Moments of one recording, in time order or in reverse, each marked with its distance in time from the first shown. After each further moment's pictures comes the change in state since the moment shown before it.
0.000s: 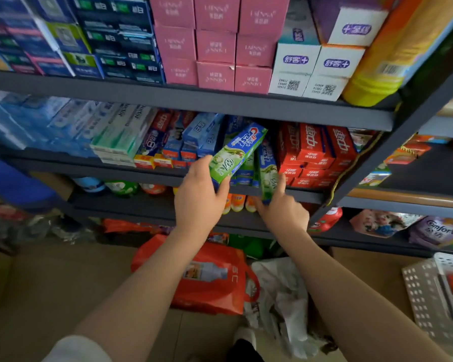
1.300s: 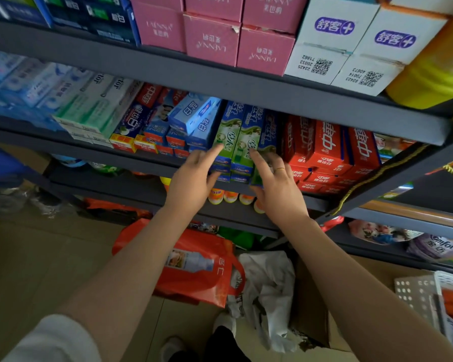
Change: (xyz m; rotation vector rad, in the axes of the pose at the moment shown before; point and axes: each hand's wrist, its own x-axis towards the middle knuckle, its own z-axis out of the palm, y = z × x) left_hand 0.041 -0.054 0.074 0.028 -0.220 0.131; right_hand 0.062 0.005 0.008 0.063 0.112 -0.524
